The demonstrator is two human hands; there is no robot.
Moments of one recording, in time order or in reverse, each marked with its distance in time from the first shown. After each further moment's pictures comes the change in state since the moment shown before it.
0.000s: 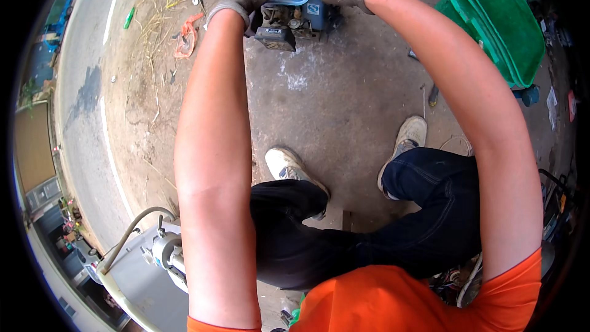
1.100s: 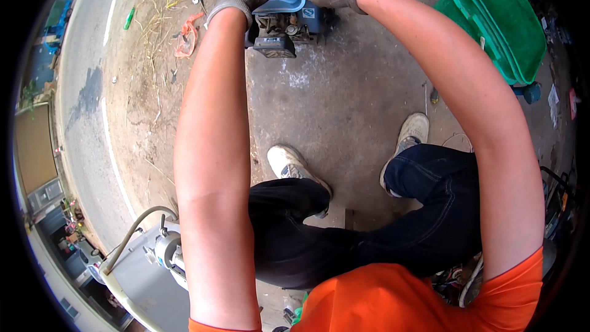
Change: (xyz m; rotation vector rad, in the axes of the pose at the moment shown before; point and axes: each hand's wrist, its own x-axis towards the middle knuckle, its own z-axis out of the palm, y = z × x) left_hand 0.003 0.010 -0.002 0.161 -0.257 -0.308; right_hand 0.015 -0.003 0.030 0.046 0.092 -0.062
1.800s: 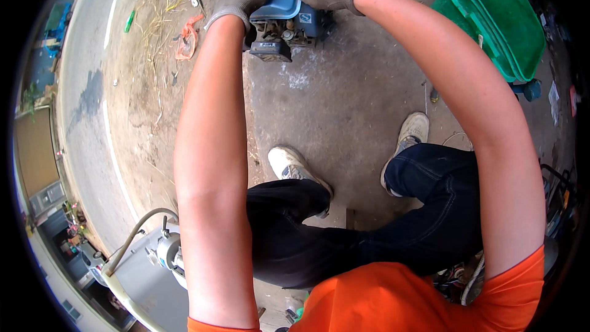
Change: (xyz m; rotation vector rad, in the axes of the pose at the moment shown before) left_hand -0.005 0.008 -0.001 -0.050 -0.012 -0.033; right_hand -0.007 0.006 -0.011 0.038 -0.070 -0.016
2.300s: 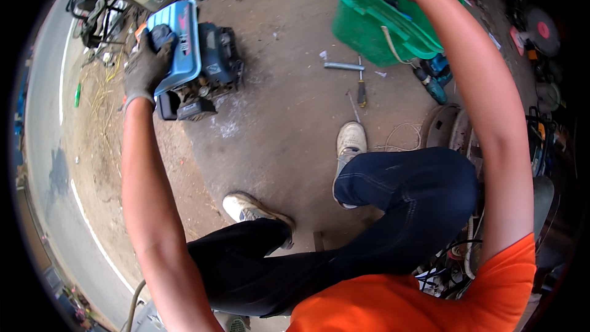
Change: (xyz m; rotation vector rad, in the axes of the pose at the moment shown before) left_hand 0.032 -0.049 0.022 0.118 0.051 0.020; right_hand -0.152 0.101 -0.157 0.121 0.209 0.204
